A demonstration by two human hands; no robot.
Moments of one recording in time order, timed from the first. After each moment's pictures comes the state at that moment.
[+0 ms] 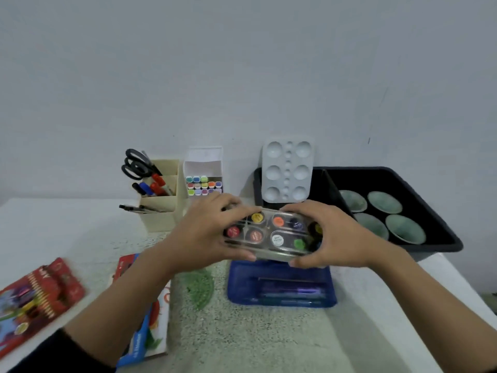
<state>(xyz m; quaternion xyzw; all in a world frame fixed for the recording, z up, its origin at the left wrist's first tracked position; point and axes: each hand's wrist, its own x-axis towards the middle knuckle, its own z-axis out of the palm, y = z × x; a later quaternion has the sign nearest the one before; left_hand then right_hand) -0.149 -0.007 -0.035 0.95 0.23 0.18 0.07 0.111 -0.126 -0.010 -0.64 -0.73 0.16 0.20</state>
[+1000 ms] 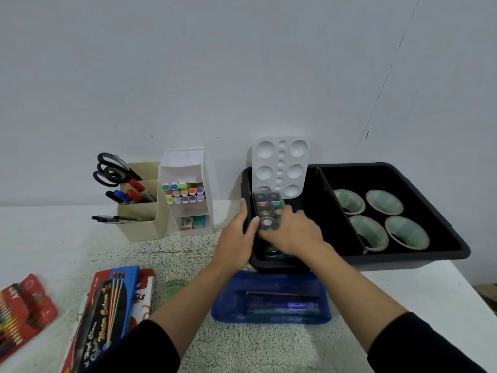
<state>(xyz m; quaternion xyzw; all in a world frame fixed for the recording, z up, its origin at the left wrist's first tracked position) -0.029 0.008 -0.120 0.73 0.43 0.30 0.44 0.108 -0.041 -0.080 -0.85 -0.50 0.17 0.08</state>
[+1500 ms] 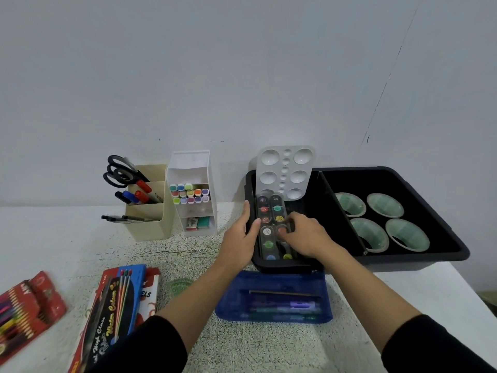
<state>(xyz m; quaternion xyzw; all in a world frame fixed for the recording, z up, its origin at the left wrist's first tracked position) -0.032 -0.005 -0.106 0.71 0.44 0.30 0.47 0.127 -0.051 -0.077 -0.82 -0.50 0.24 0.15</state>
